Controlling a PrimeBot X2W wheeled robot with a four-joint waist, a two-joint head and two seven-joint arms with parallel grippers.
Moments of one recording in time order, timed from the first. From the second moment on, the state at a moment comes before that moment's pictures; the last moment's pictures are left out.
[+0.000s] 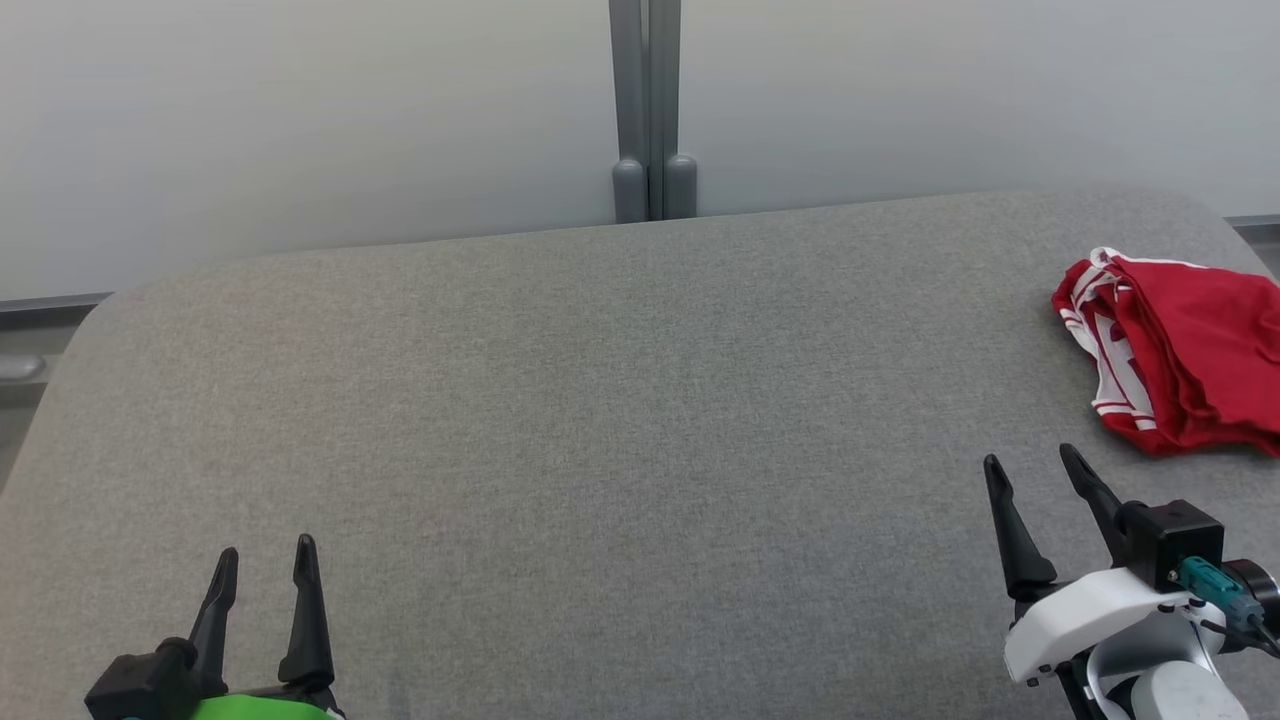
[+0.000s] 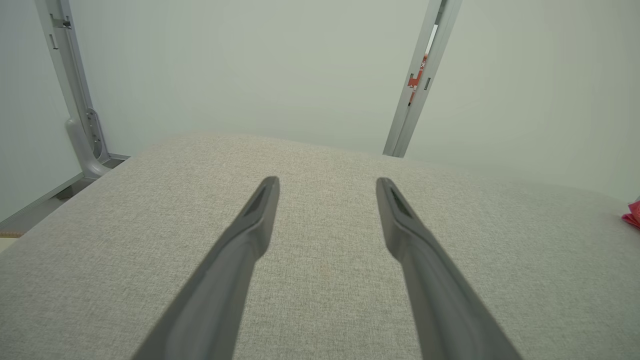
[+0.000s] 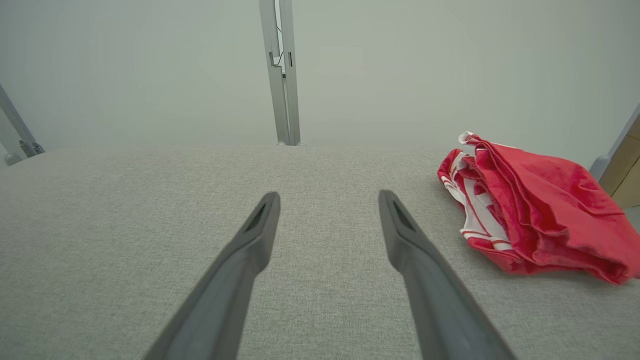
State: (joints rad) left arm 0.08 0.11 0.02 0.20 -0.35 -0.12 -0.26; right arm -0.01 -0.17 0.03 0.17 0.17 0.13 -0.13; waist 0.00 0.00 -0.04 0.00
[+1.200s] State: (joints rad) left arm 0.05 0.08 0.04 0.26 -0.74 -0.12 -0.15; right arm 0.00 -0.12 0.00 0.23 0.61 0.13 -0.05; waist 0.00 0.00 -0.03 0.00
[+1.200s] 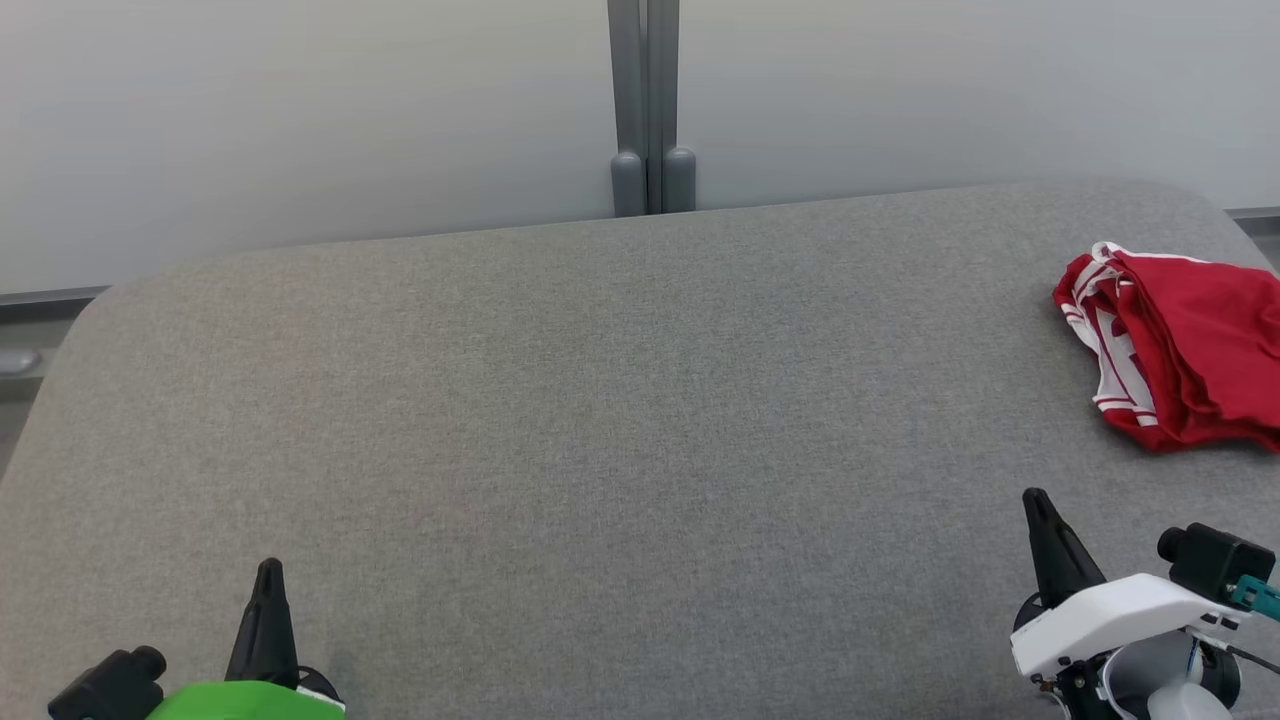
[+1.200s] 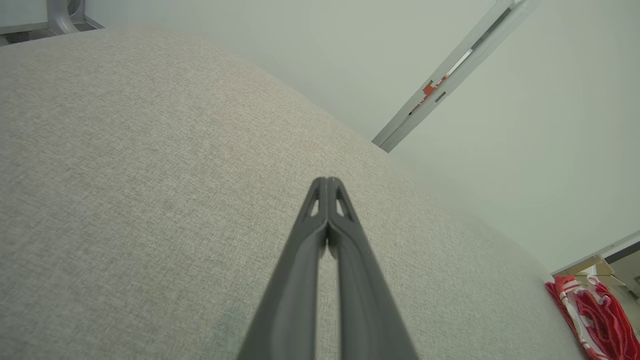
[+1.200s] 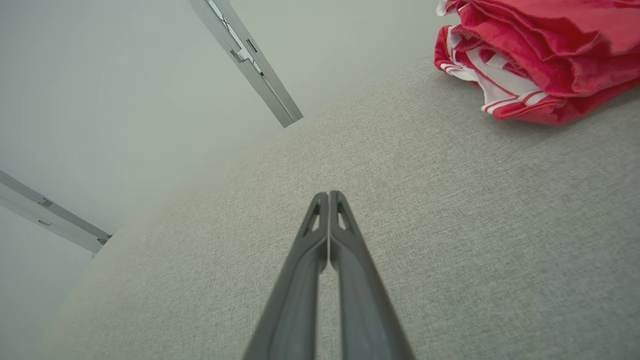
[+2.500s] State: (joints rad) left arm -0.03 0.07 0.08 0.26 -1.19 -0.12 -0.01; right arm -0.05 -0.08 -0.06 0.24 1.12 0.13 0.03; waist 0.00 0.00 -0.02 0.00
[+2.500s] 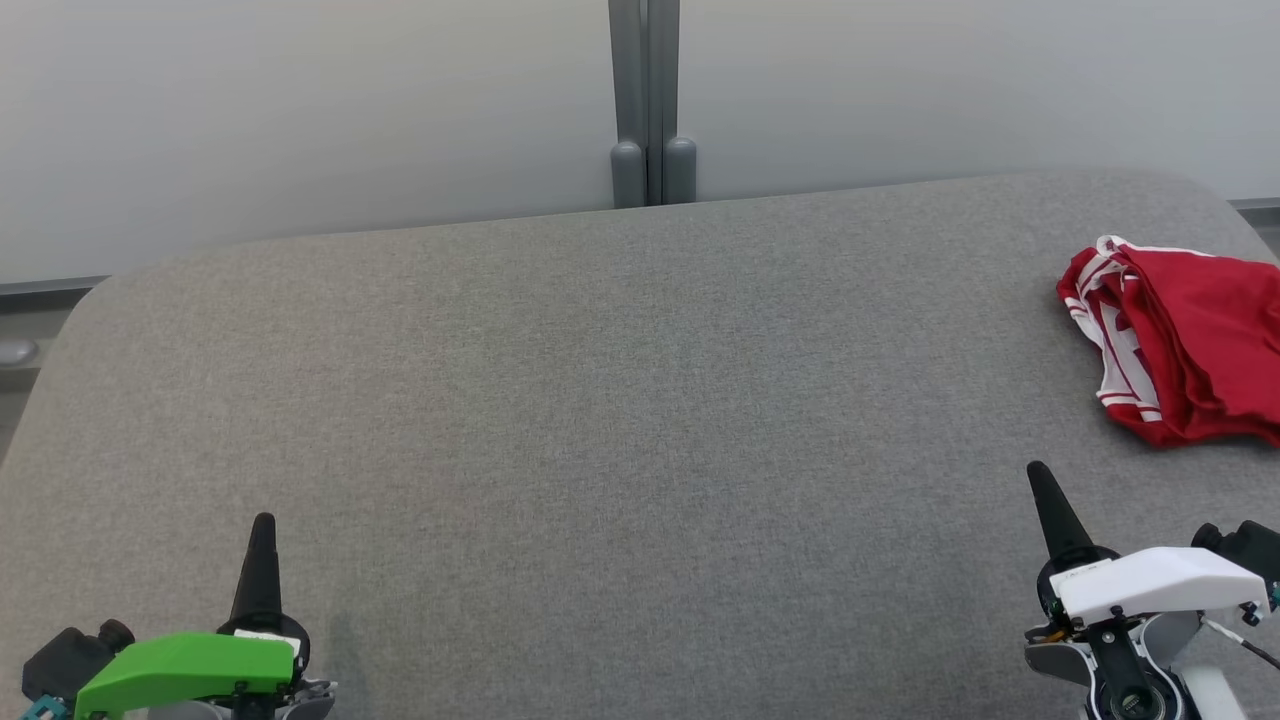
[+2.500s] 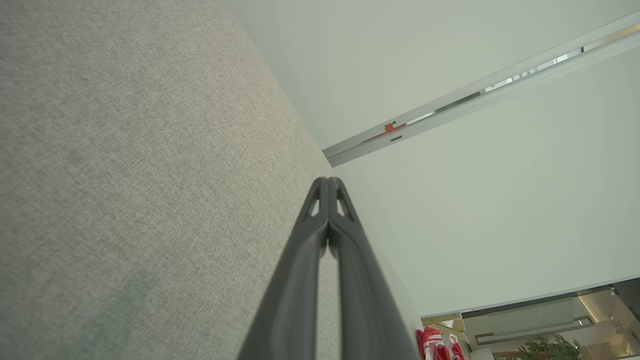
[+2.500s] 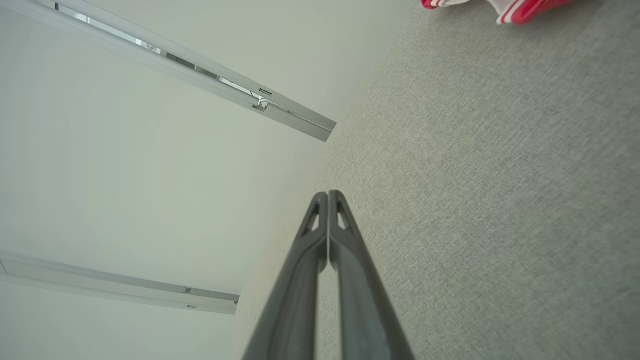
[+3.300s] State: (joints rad) left arm -0.06 0.06 0.09 0.25 -1.38 -0.12 0.04; right arm -0.08 -0.07 -0.09 0.24 1.35 0.13 0.07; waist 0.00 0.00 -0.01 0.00
